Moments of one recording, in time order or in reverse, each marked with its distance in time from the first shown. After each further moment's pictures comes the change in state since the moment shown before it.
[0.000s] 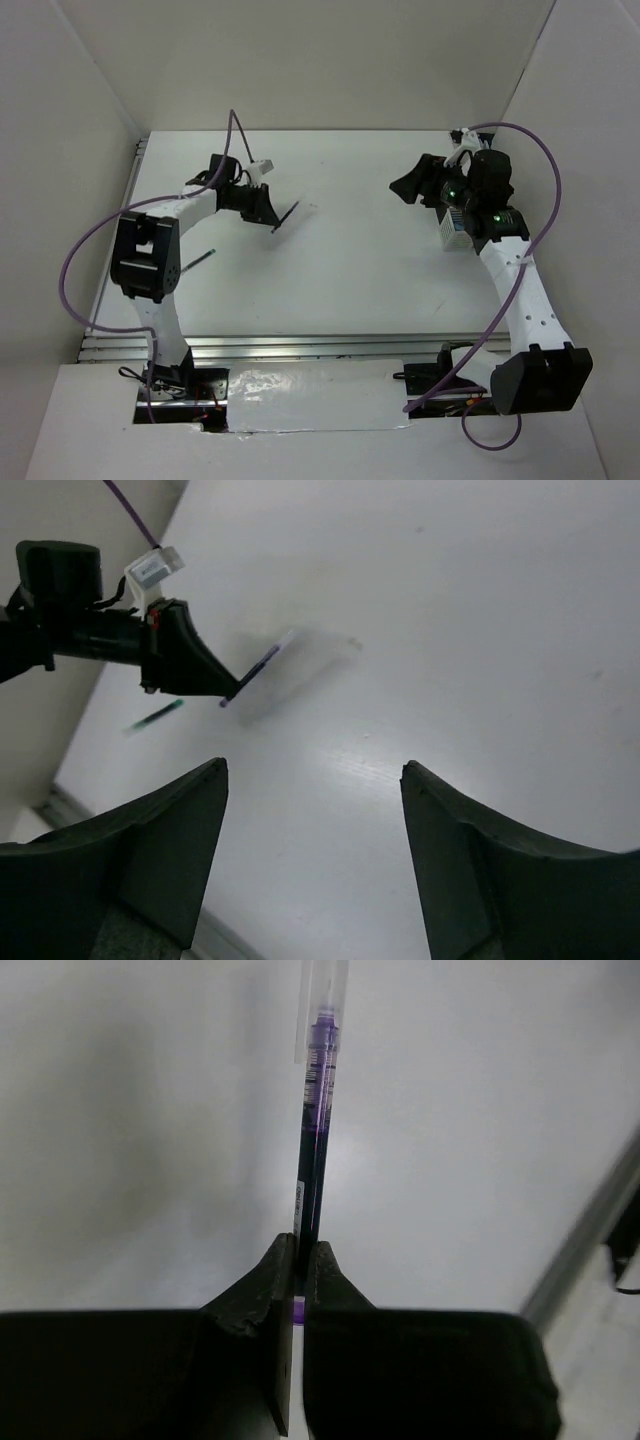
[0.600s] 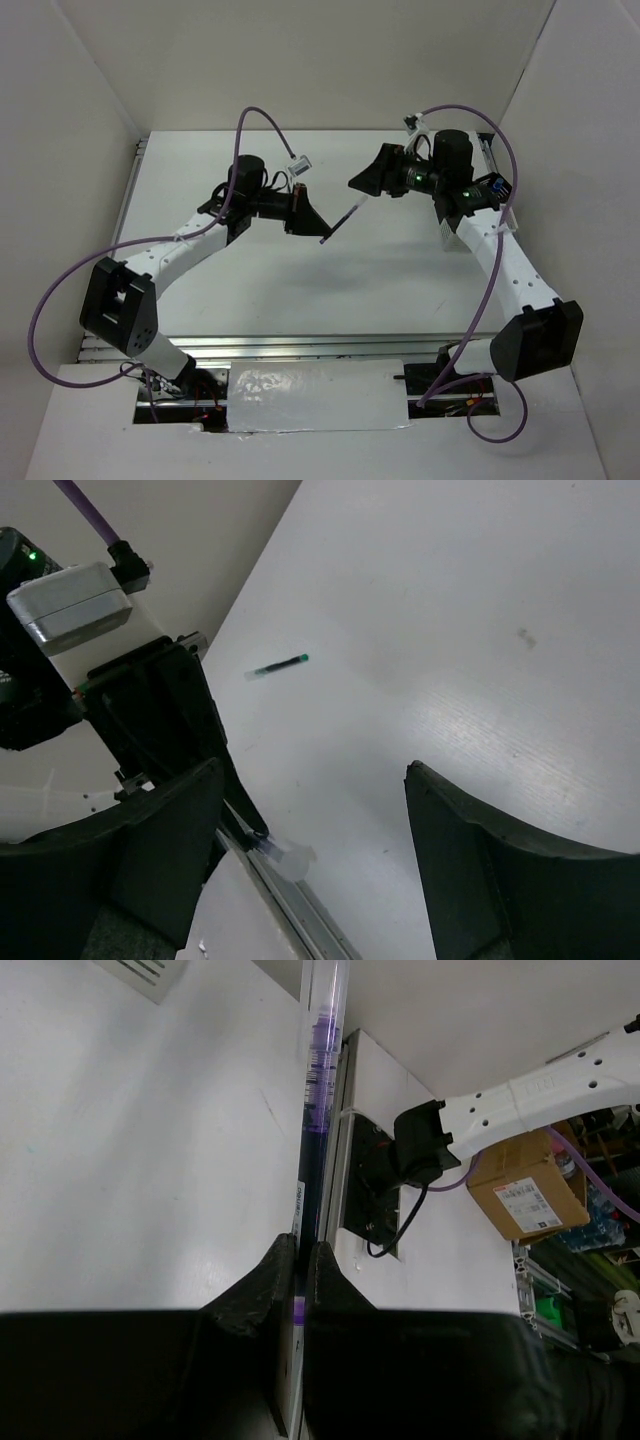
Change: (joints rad) left arm -0.311 -0.427 -0.225 0.474 0.319 -0.445; right arm 0.183 0.187 0.142 0.051 -0.195 0.147
